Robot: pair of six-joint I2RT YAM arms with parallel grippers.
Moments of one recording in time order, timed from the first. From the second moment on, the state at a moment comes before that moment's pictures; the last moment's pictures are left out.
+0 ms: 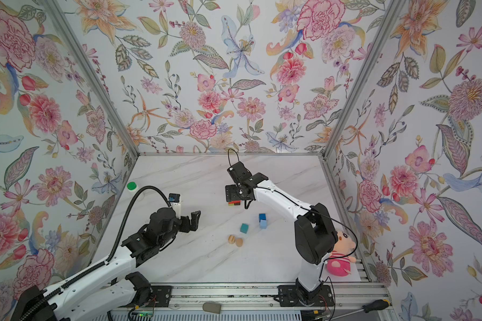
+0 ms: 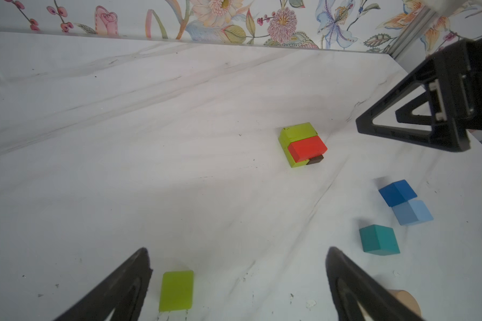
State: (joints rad) left arm -0.71 0.93 0.51 -0.13 -0.27 -0.39; right arm 0.68 1.76 1.45 -0.73 0.12 0.44
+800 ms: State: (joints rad) left arm -1.00 1.28 0.71 -0.02 -0.45 -0.40; right arm 0.43 1.33 0.91 -0.61 0.08 0.41
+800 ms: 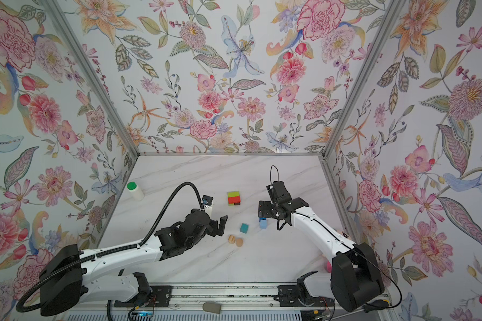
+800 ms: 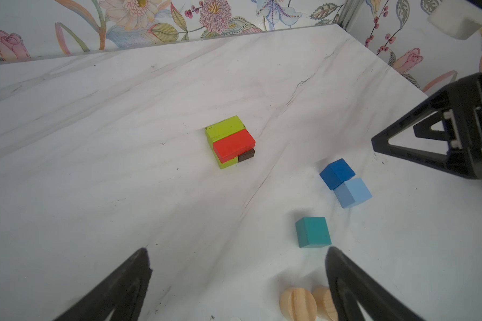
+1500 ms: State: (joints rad) left arm -0.96 1.30 0.68 0.13 -0.53 -0.24; right arm 0.40 1.59 1.01 -0.58 0.03 0.40
